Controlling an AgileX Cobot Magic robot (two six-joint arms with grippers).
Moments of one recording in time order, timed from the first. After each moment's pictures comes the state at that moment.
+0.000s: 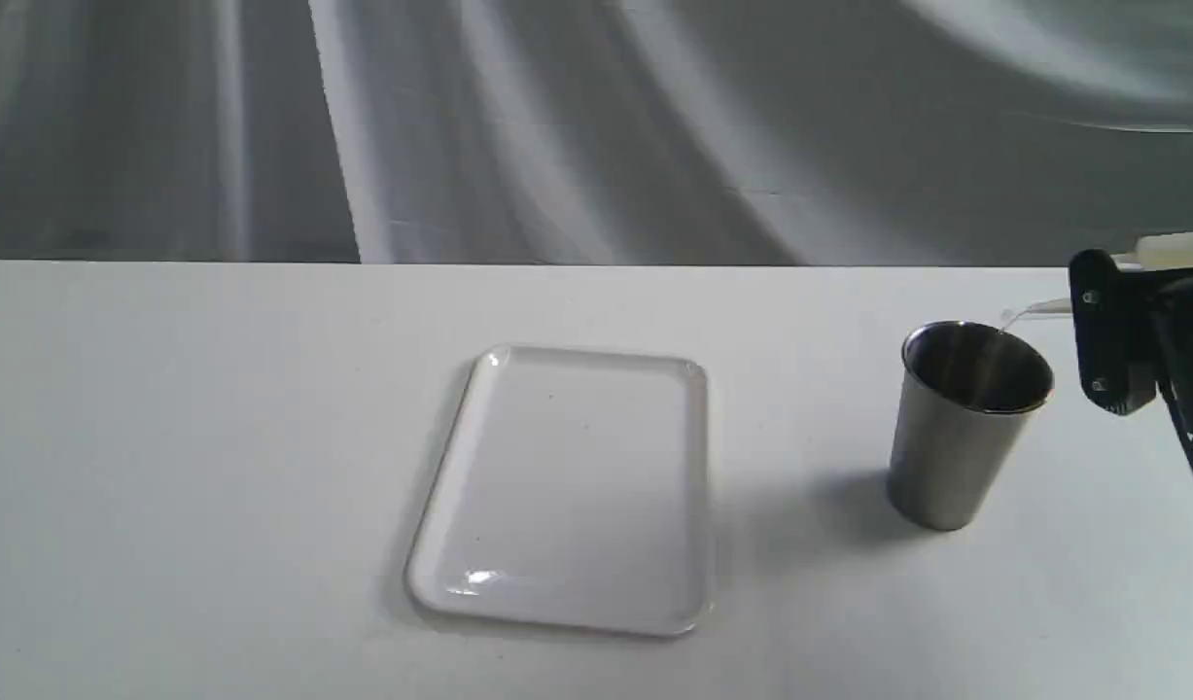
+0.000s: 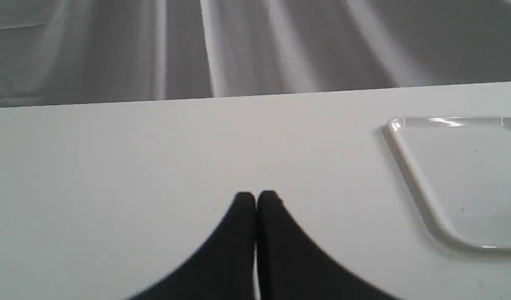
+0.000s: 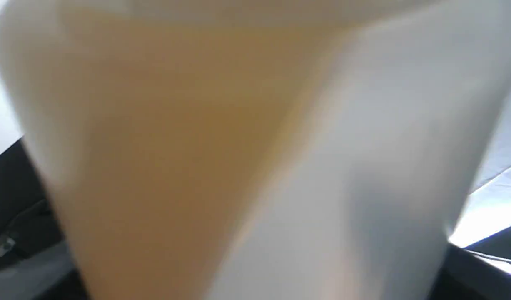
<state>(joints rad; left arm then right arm) -0.02 0.00 0.00 -0.01 0.27 0.04 0.05 1.69 -0.90 -1.72 0.94 0.15</state>
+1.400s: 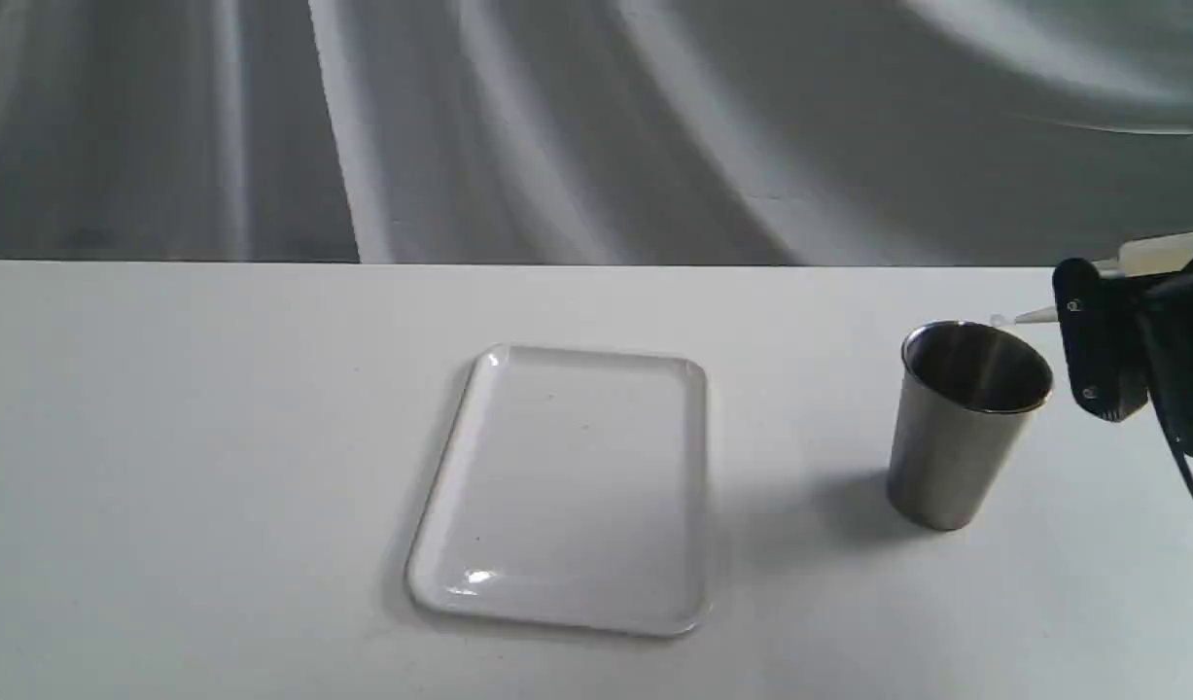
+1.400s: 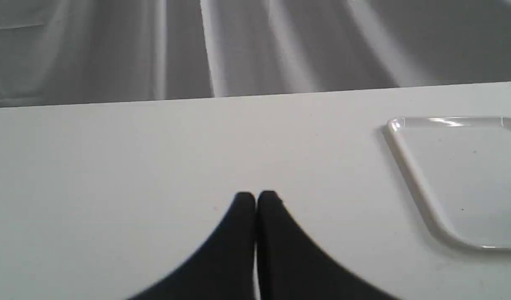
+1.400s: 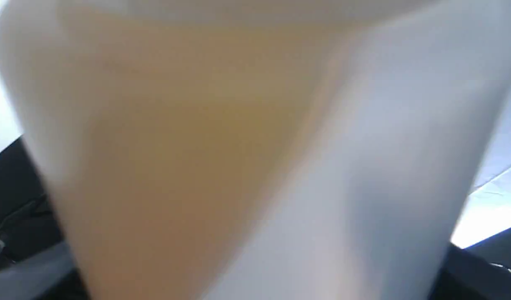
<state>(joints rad) -0.02 0.00 0.00 -0.01 0.27 0.04 0.07 1.69 -0.90 -1.72 0.94 0.14</state>
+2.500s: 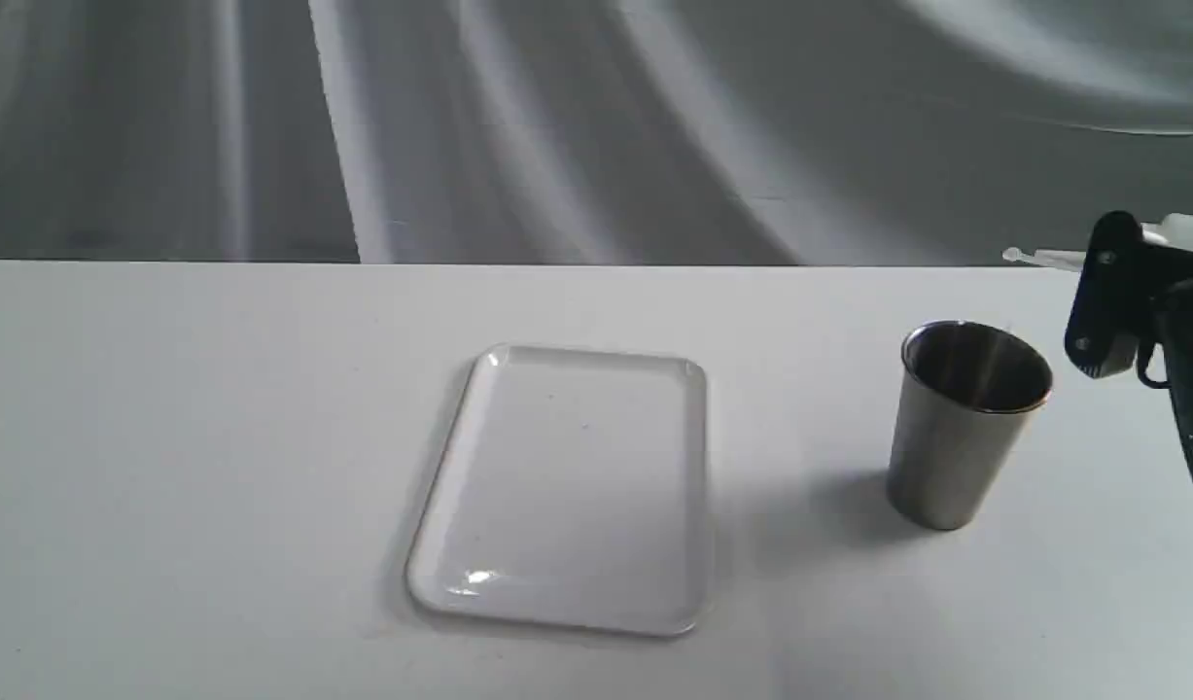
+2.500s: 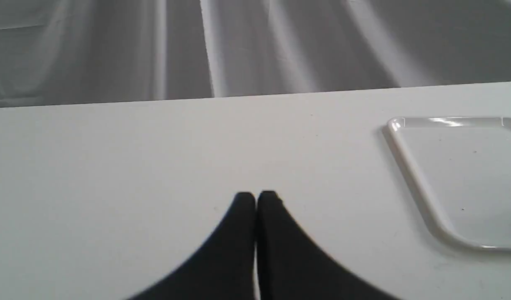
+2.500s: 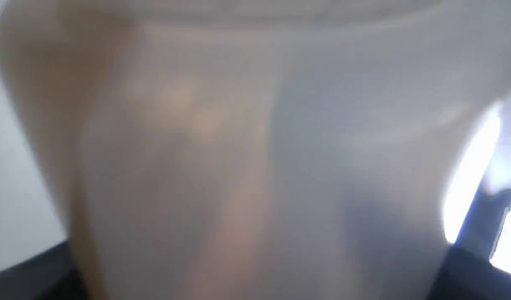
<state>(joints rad) -0.02 0.00 0.00 -0.01 0.27 0.04 0.04 1.69 -0.89 -1.67 0.92 0.47</state>
